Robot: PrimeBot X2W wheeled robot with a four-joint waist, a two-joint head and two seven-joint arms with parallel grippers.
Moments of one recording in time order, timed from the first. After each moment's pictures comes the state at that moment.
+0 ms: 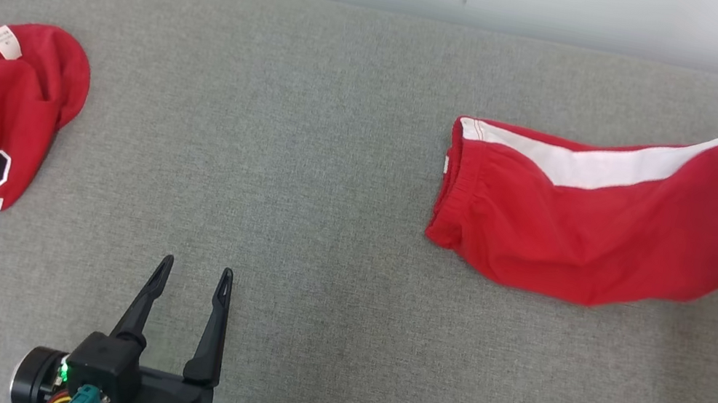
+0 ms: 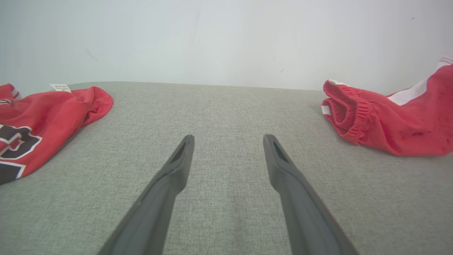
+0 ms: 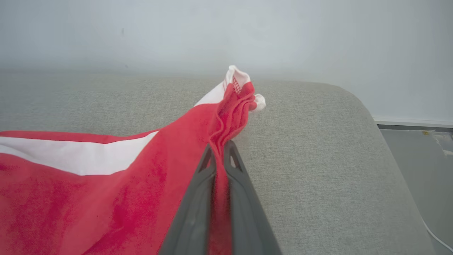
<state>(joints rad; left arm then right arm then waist) -0.14 0.07 -0.22 0.18 -0.20 0.00 -0.26 -0.73 -0.51 -0.05 0.52 0.26 0.13 0.51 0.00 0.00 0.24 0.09</state>
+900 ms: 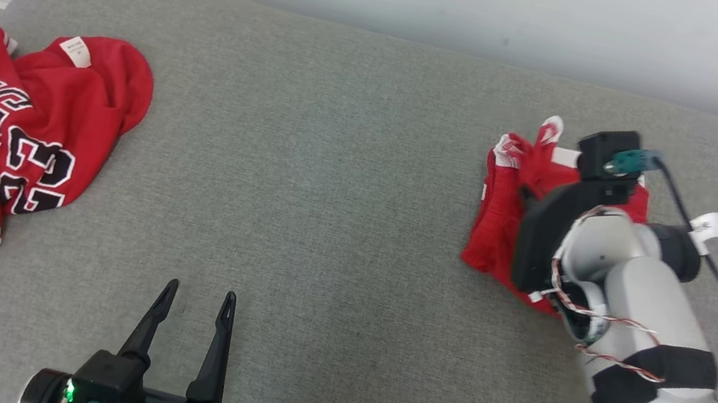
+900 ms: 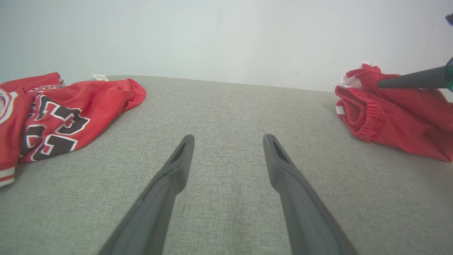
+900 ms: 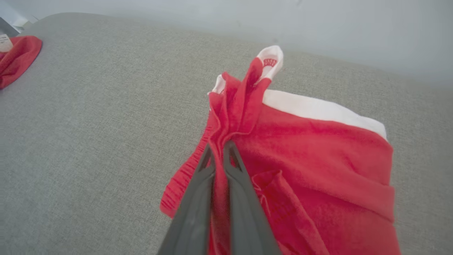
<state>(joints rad) -0.11 0.05 -0.22 0.21 -0.21 -0.02 -0.26 -0.77 -0.15 0.14 0.63 0.17 0.13 0.51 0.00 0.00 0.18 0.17</state>
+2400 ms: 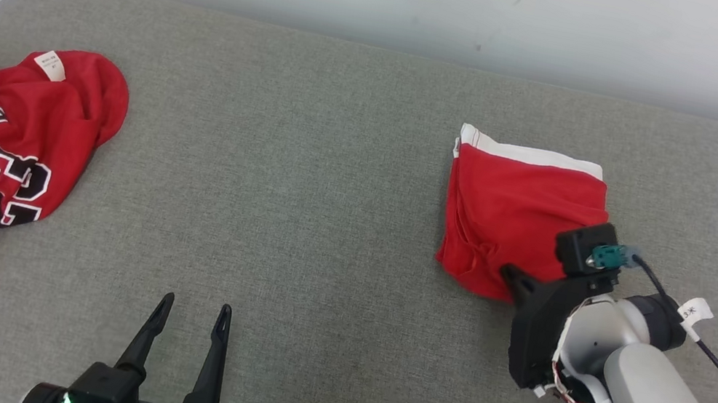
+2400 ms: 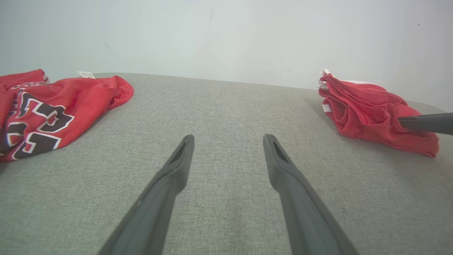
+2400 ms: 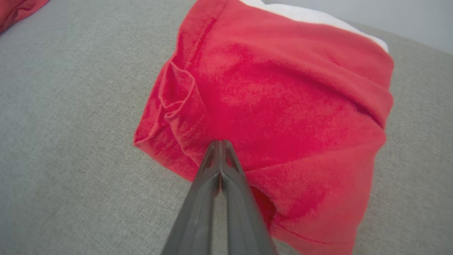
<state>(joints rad) -0.08 0.05 -0.21 0.20 -0.21 -0.02 -0.26 -0.57 -0.33 0.39 0.50 0.40 0.13 0.41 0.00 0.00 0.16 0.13</state>
